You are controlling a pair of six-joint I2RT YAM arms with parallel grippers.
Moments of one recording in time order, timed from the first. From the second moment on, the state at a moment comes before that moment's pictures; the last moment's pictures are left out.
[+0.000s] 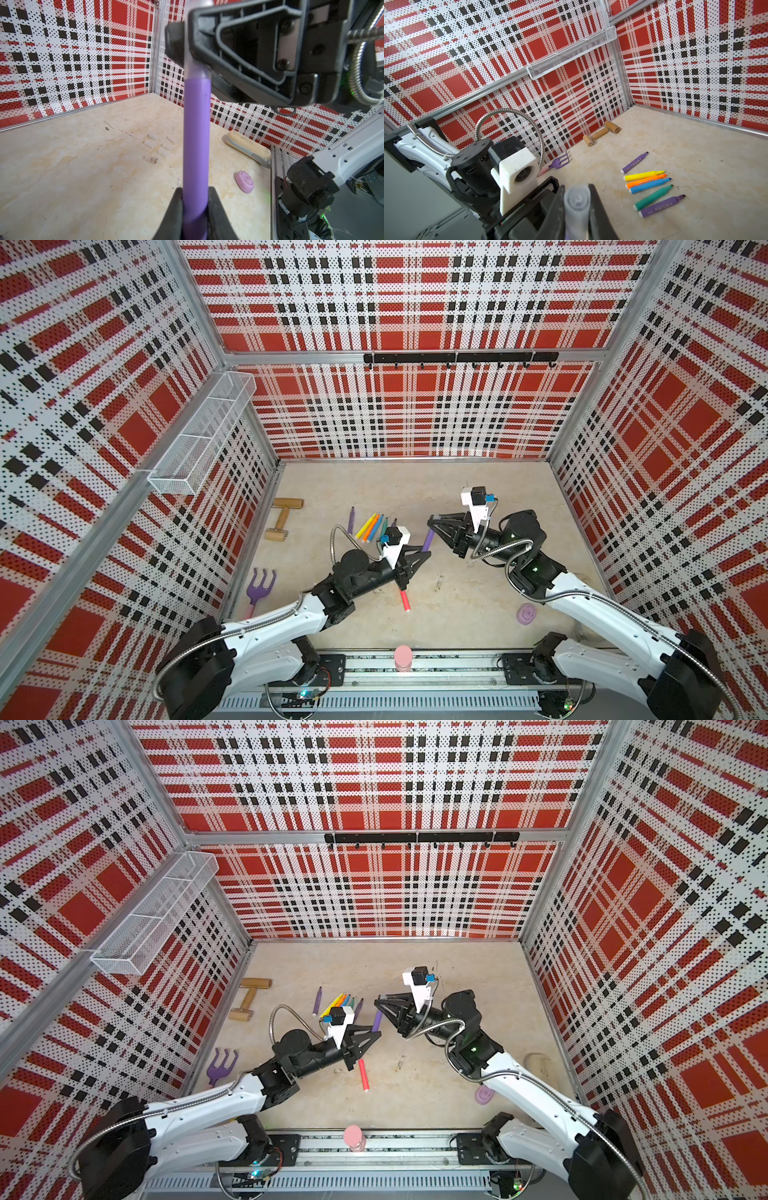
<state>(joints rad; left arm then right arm) -0.86 1.08 0.44 0.63 0.25 -0.23 0.64 1.07 0.73 0.40 -0.48 0.41</state>
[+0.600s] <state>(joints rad) -0.97 1.38 0.34 0.77 0.23 -0.37 0.59 0.95 0.79 0.49 -0.17 0.34</state>
